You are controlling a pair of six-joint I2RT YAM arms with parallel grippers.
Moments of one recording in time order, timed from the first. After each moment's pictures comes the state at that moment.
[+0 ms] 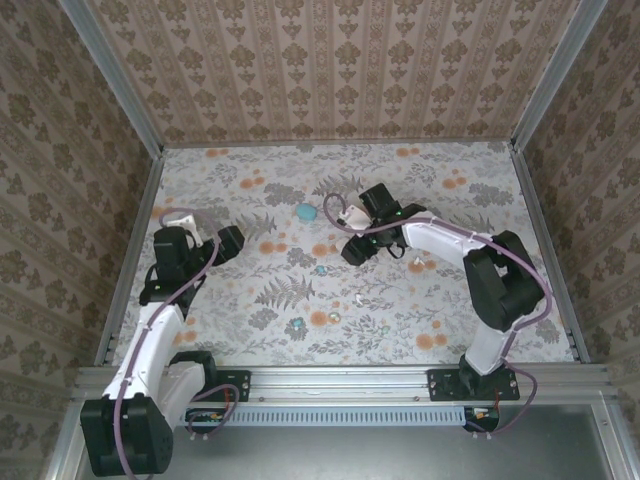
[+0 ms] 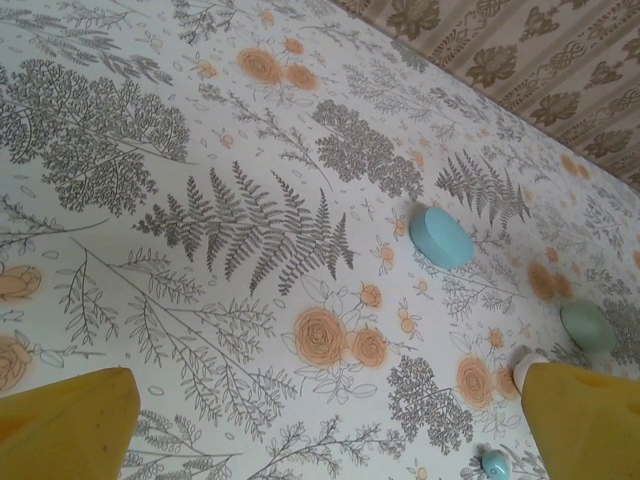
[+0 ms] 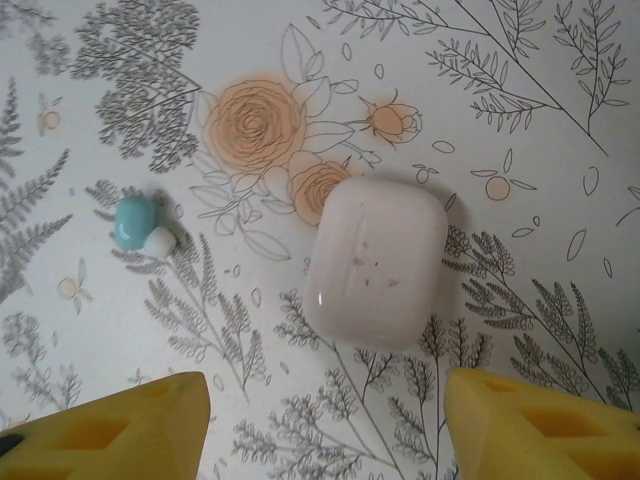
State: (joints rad) left arm -0.03 0.87 0.53 -0.21 0.29 -0.46; right arm 0.50 1.79 1.20 -0.50 -0.22 -0.27
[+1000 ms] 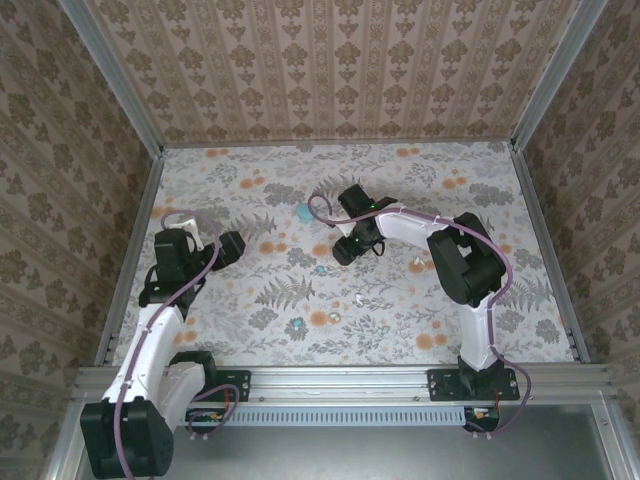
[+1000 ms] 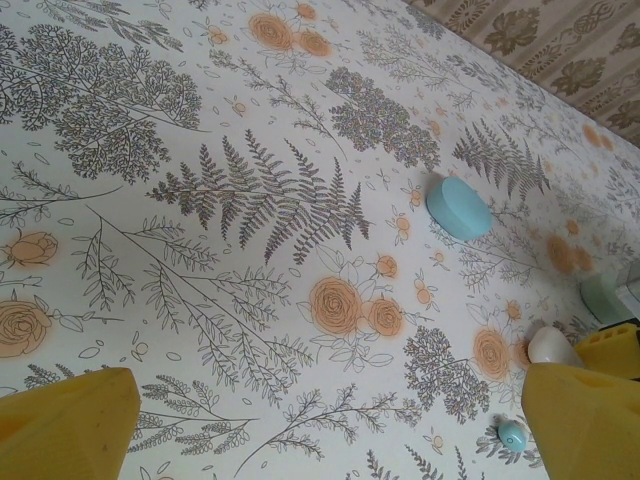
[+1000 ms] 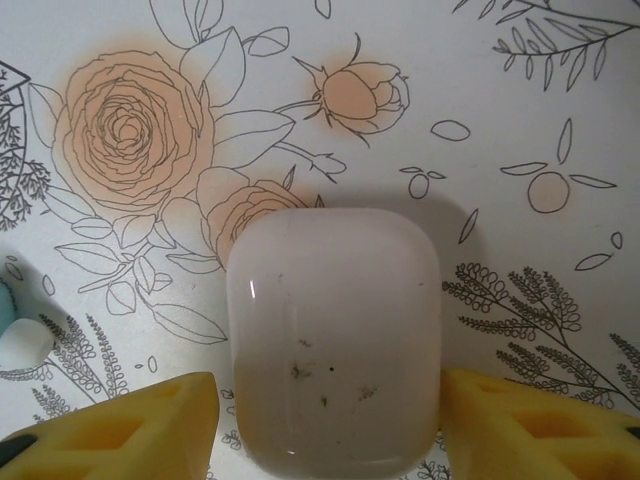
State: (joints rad) left arm -0.03 0.86 0.53 -0.27 0.29 -0.43; right arm 0.55 2.03 1.39 -0.62 -0.12 -0.14
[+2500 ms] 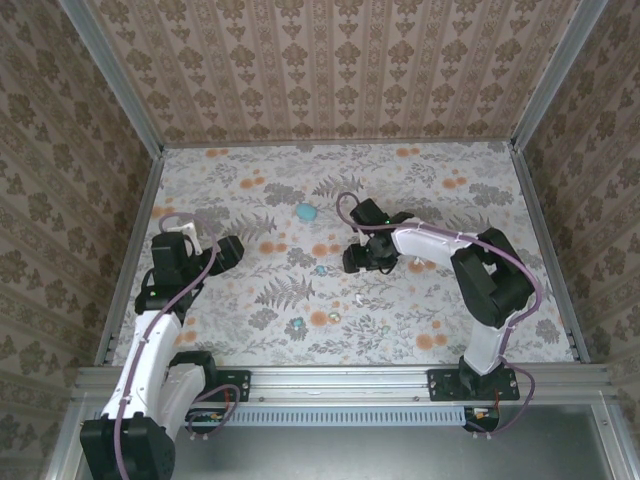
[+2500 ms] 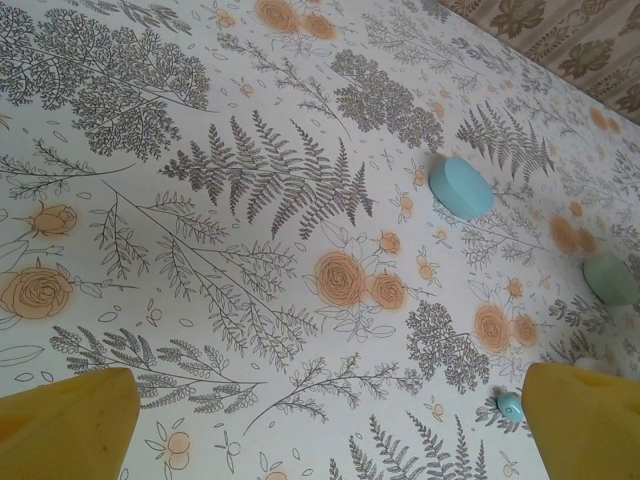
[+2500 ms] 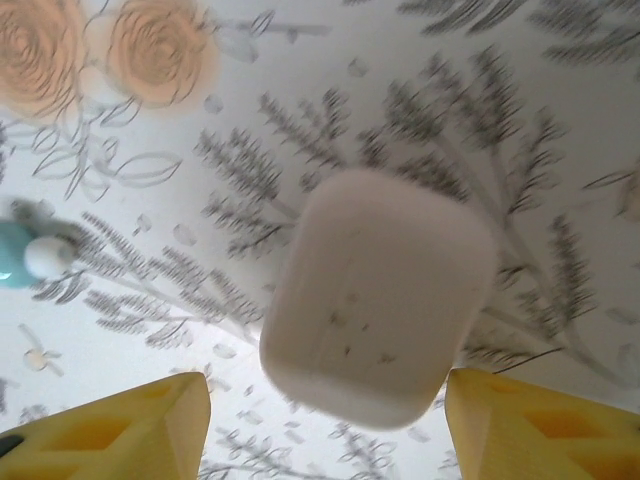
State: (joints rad) left arm -0.03 0.79 0.55 -0.39 0.28 -0.41; right arm 0.58 1.82 1.16 -0.61 -0.12 0.44
